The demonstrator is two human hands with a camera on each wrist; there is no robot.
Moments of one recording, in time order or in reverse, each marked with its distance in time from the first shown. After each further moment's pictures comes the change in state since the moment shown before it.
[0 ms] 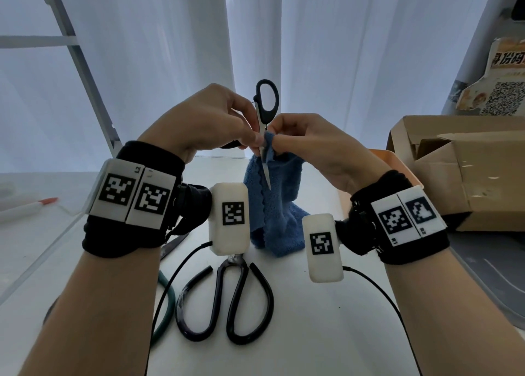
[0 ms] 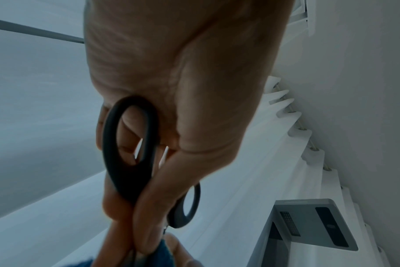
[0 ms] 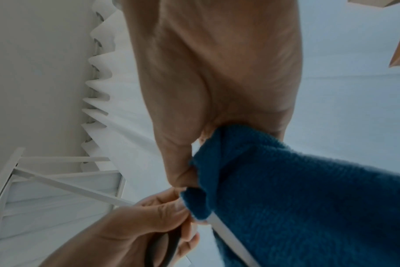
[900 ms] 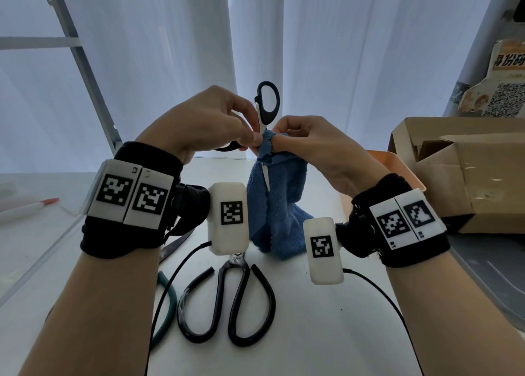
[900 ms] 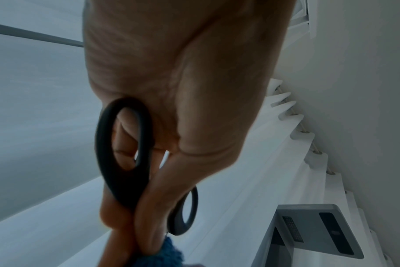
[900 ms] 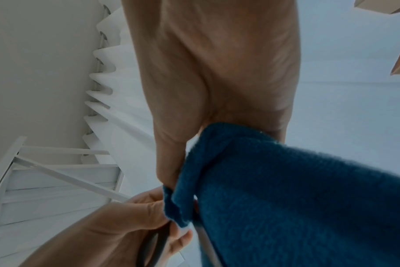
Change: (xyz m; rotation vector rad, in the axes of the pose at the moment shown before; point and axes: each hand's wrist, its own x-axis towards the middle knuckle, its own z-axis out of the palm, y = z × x) left_hand -0.001 -0.001 -0.003 0.000 -0.042 -0.019; right_hand 0.001 0.001 0.001 0.012 0.045 0.052
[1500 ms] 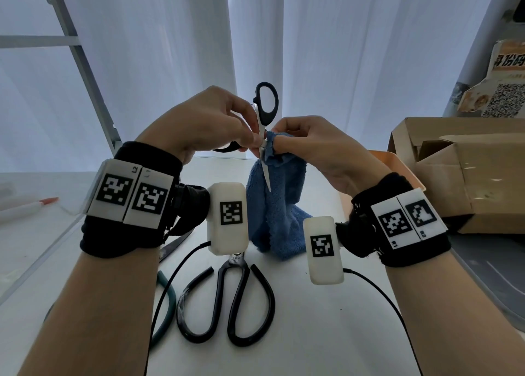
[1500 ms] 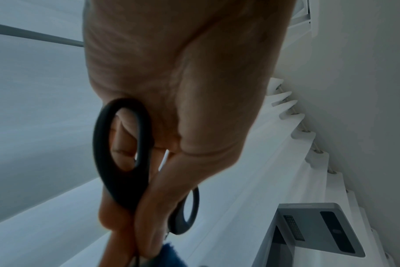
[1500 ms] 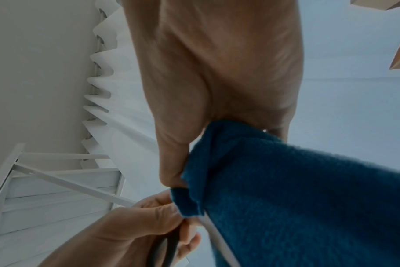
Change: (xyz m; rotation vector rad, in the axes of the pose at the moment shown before) left_hand -0.001 -0.001 0.000 0.006 0.005 0.004; right_hand 0.003 0.003 -0.003 -0.020 -0.007 -0.009
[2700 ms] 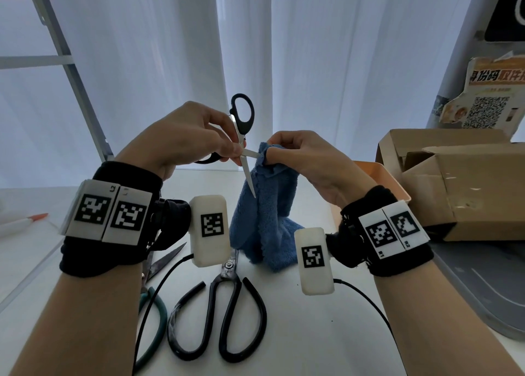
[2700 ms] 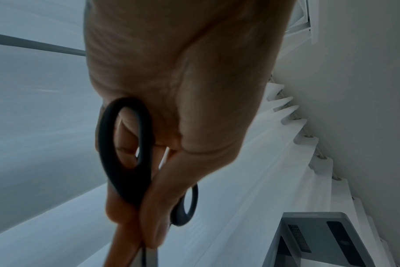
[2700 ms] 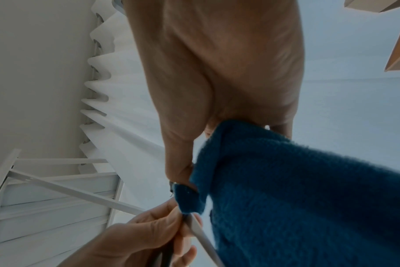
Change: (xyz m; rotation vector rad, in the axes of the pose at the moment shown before) left_hand -0.005 0.000 -0.008 -0.049 0.053 -0.031; right_hand 0.001 0.000 -0.002 0.035 0.043 0.034
